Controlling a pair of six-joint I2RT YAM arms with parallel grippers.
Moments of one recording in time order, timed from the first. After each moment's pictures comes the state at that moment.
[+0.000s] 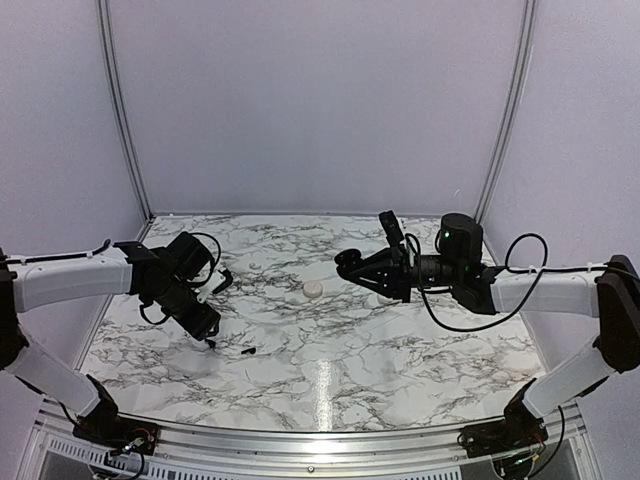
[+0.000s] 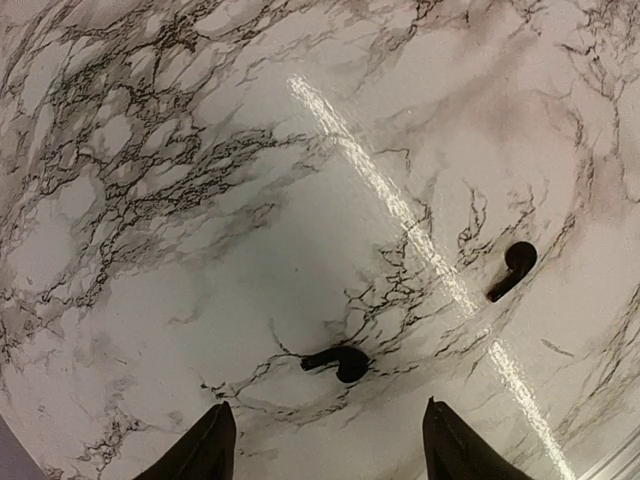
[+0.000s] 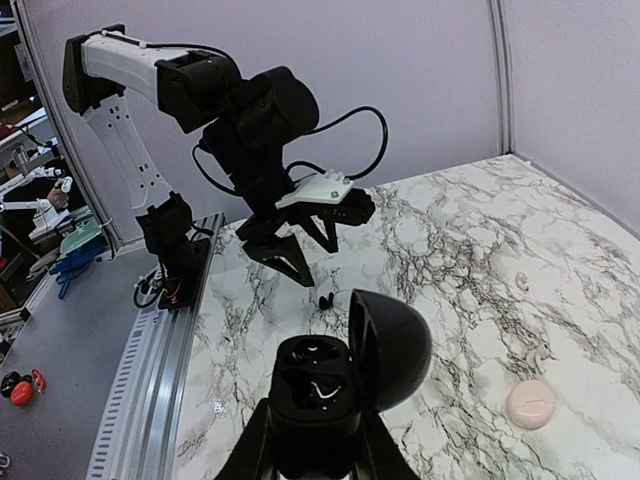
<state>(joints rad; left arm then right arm) -0.64 1.40 0.91 -0.72 -0.05 0.03 0.59 1.42 0.75 0.52 -0.91 0.09</state>
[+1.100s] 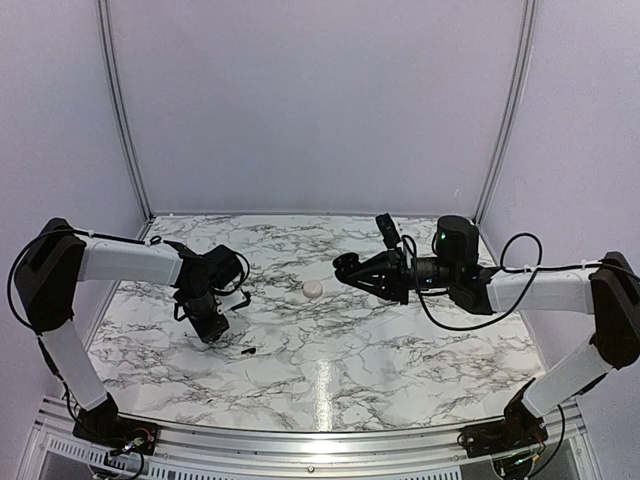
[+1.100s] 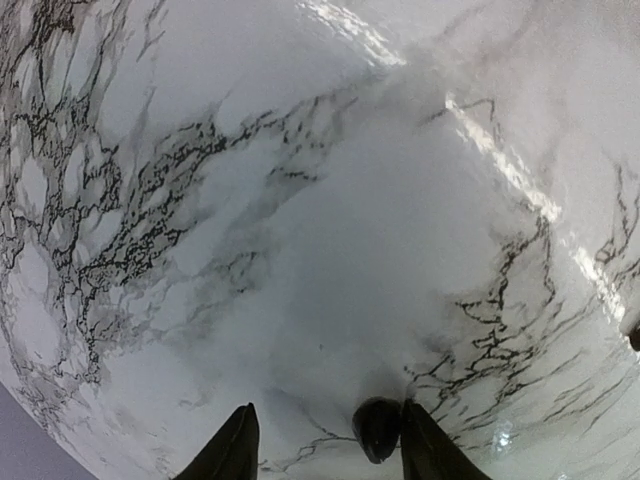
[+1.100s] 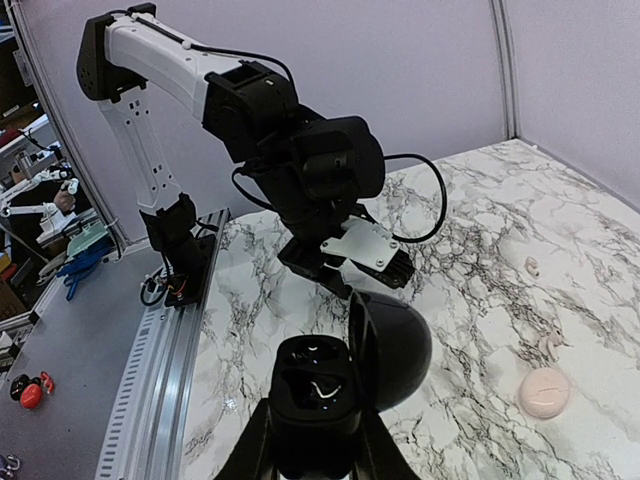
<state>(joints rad) -0.66 1.74 1.05 -0.77 -0.19 0.27 0.59 1.45 0.75 0.52 -0.93 0.12</state>
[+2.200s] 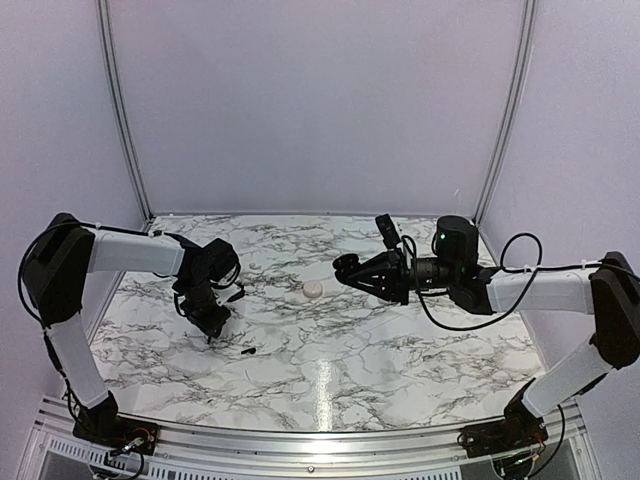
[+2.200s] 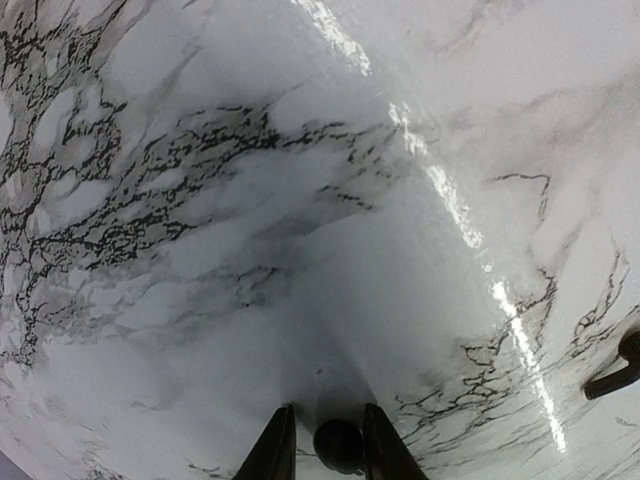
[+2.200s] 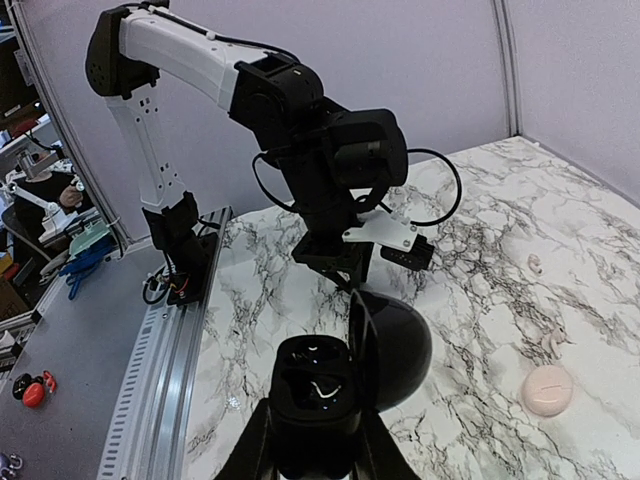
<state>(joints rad) -0.59 1.81 1.12 -0.82 -0.05 0.06 0.59 1.45 0.75 0.51 -0.93 0.12</state>
